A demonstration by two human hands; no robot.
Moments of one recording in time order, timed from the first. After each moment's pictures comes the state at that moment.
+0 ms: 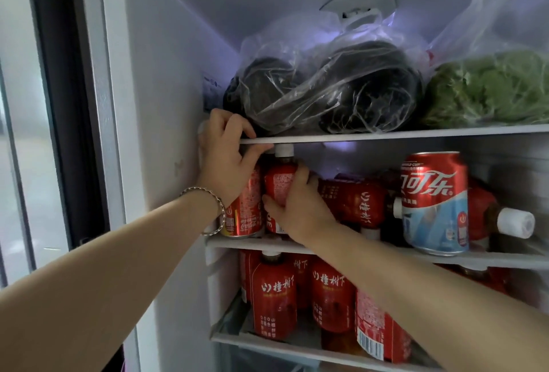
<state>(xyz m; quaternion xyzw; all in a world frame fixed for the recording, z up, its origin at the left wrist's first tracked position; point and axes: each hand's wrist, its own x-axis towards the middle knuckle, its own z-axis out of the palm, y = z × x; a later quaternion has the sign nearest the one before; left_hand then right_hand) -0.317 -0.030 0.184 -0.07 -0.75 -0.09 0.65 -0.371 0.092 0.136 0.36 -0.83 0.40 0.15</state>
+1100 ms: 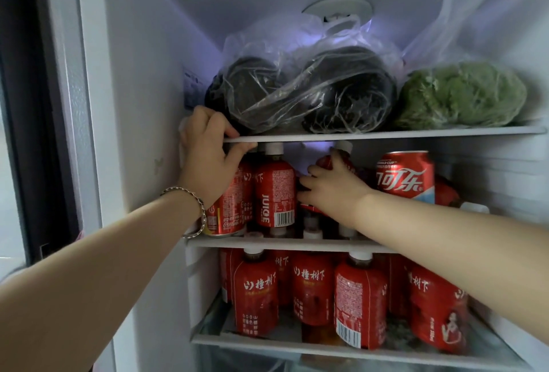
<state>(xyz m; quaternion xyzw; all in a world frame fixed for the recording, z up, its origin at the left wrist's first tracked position) -0.320 -0.027 0.182 -0.05 -0.75 -0.11 0.64 -0.401 0.160 0.163 0.39 -0.80 -0.33 0.33</state>
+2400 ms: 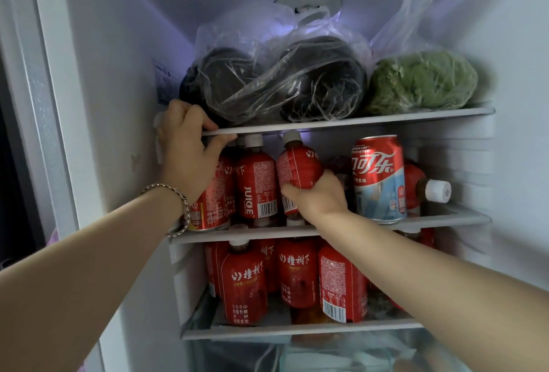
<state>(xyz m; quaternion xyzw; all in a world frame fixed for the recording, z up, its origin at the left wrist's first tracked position) -0.314 -0.018 0.183 -0.04 -0.75 -0.15 0.64 -0.368 0.144 0.130 0.10 -0.79 0.59 0.13</state>
